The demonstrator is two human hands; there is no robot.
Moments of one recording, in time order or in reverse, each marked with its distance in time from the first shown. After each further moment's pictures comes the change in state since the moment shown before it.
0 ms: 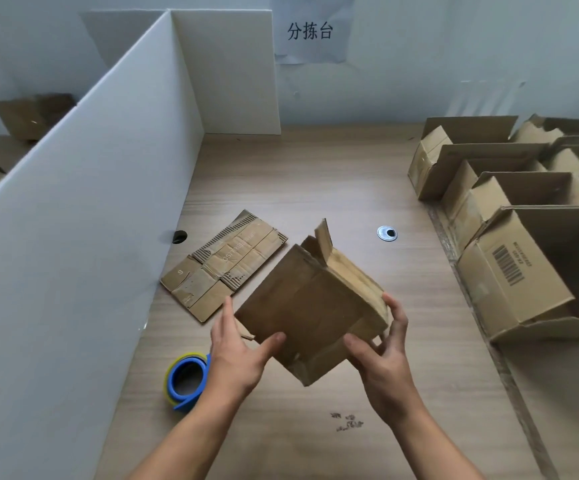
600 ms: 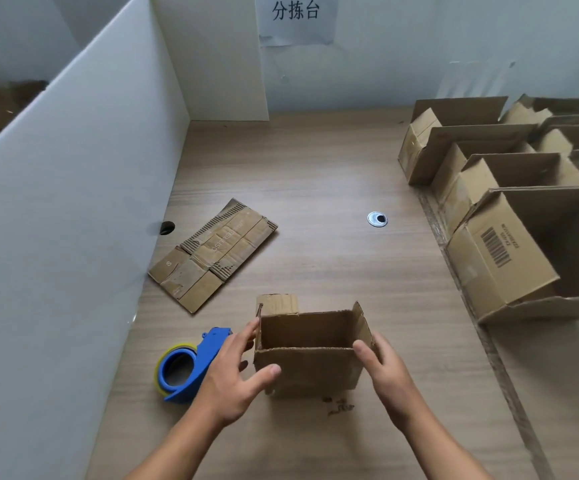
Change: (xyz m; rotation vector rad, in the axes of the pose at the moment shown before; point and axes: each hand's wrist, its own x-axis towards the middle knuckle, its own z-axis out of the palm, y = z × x) left_hand -0.022 -0.046 0.006 -0.012 -0.266 0.171; right_hand -0.014 0.023 -0.047 -0.378 -0.102 0.173
